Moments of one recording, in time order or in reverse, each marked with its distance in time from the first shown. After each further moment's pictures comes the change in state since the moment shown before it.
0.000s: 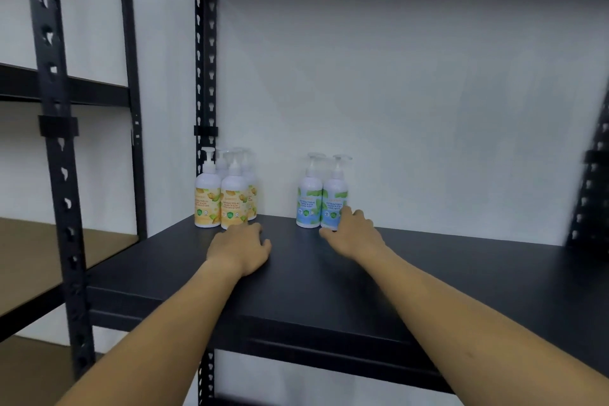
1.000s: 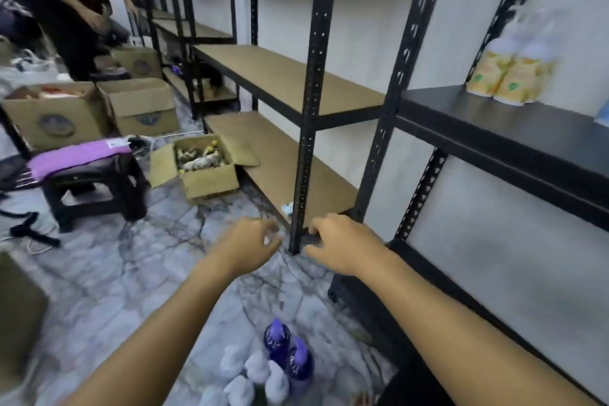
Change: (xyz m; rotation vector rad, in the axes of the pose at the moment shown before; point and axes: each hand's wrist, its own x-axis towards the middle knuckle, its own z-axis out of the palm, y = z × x) left_hand -0.447 -0.207 0.043 -0.034 -0.123 -0.632; right_hand -0.351 -0.199 0.172 -0.079 -0.676 -1.037
